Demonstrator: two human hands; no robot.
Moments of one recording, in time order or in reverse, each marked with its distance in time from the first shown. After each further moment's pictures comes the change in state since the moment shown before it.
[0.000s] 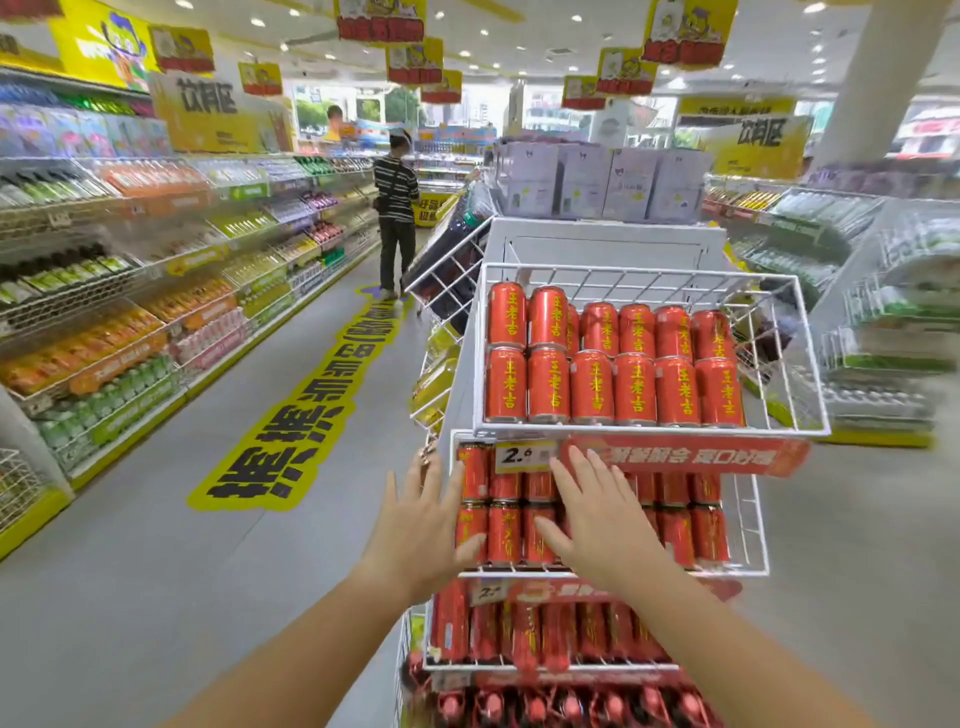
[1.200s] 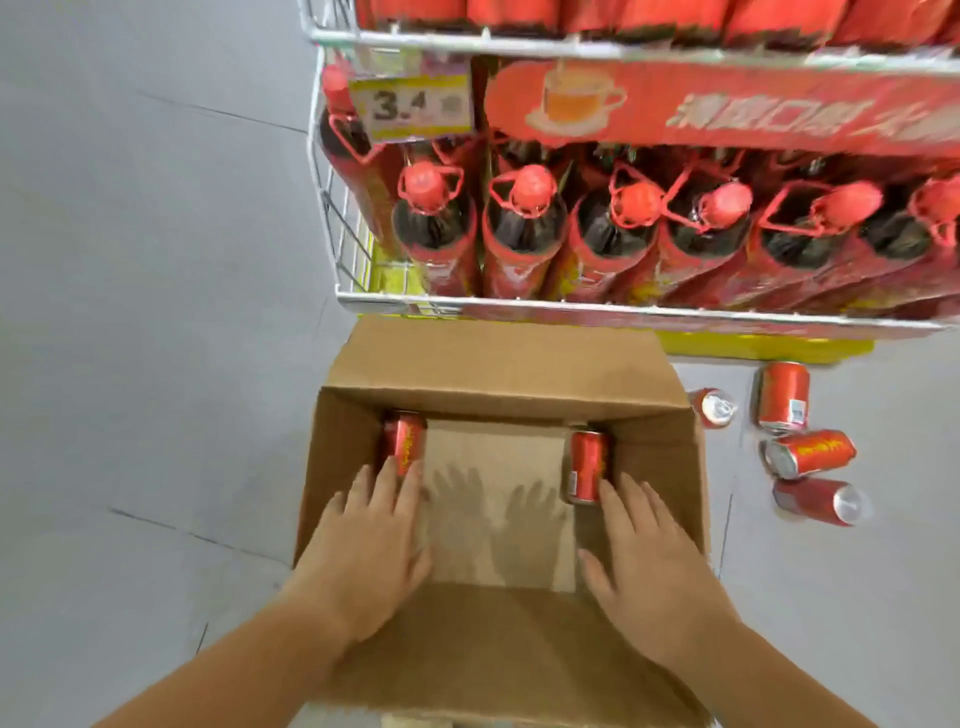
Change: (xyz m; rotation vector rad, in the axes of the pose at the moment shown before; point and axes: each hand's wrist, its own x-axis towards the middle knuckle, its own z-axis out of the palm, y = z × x) left_hand -0.301 0.135 0.697 -0.147 -0.916 -0.120; right_hand -0.352 -0.023 0.692 0.285 -1.013 0.169
